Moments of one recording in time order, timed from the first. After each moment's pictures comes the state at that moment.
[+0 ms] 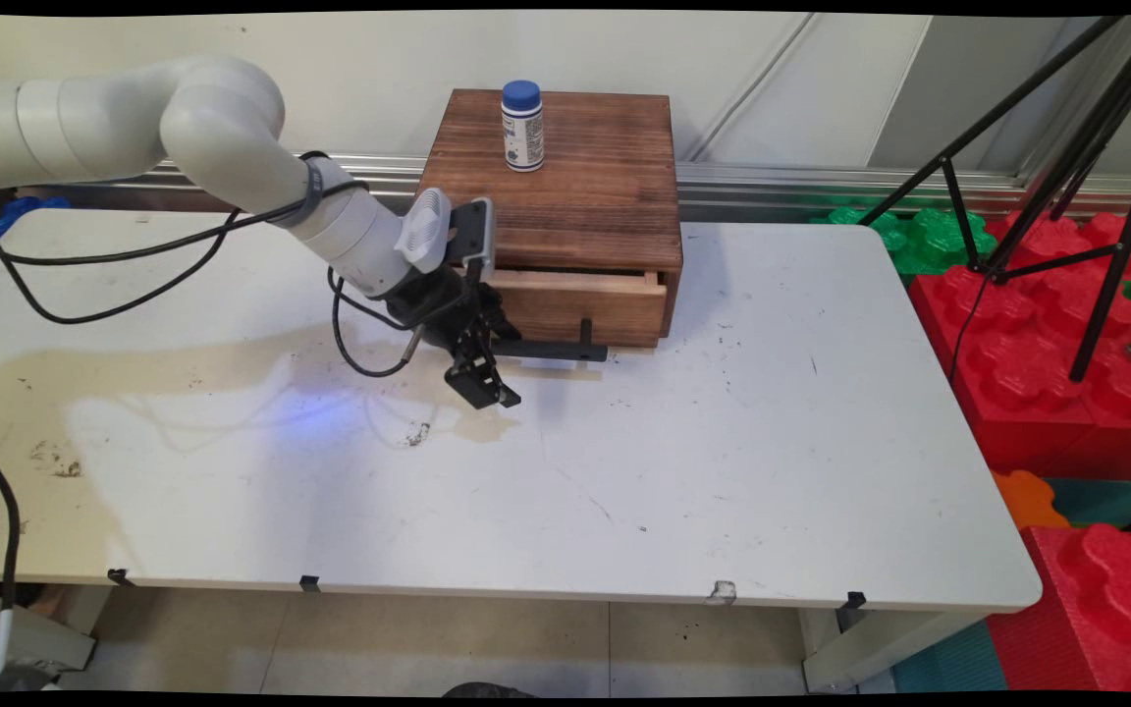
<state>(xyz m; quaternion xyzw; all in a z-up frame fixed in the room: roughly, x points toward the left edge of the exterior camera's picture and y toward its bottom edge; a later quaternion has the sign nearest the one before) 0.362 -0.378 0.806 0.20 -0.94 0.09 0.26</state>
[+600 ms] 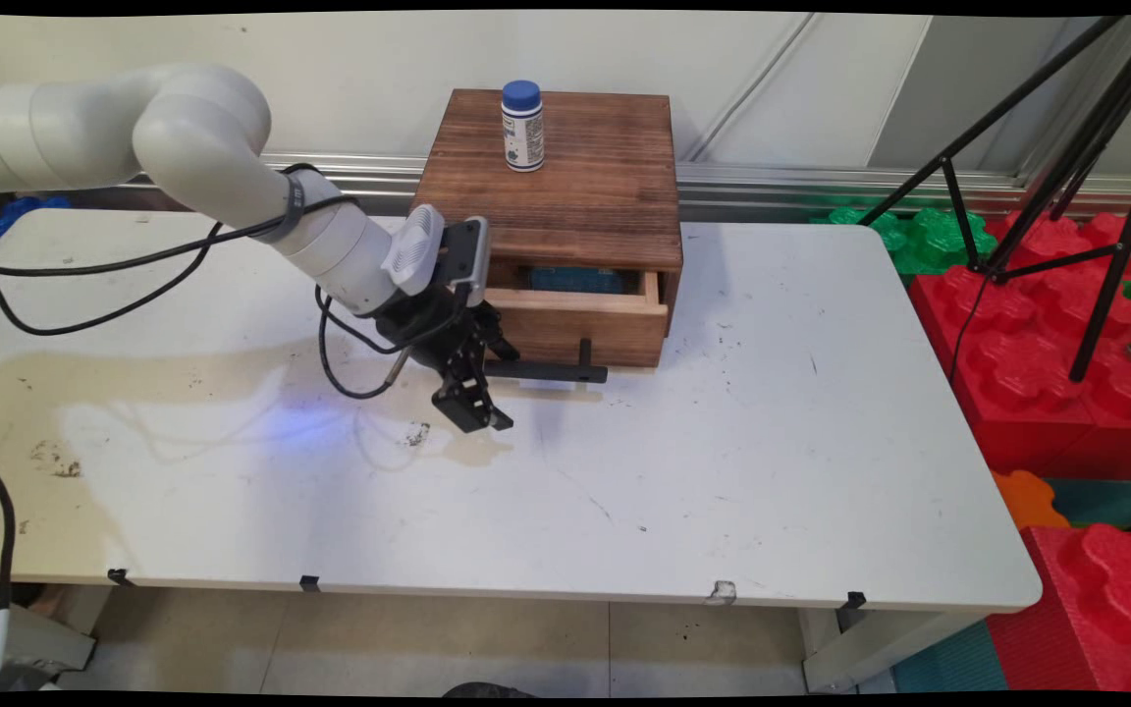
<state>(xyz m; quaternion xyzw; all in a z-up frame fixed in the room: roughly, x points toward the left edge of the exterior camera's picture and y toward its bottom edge) 0.354 -0.352 0.810 0.17 -0.95 0.09 0.26</state>
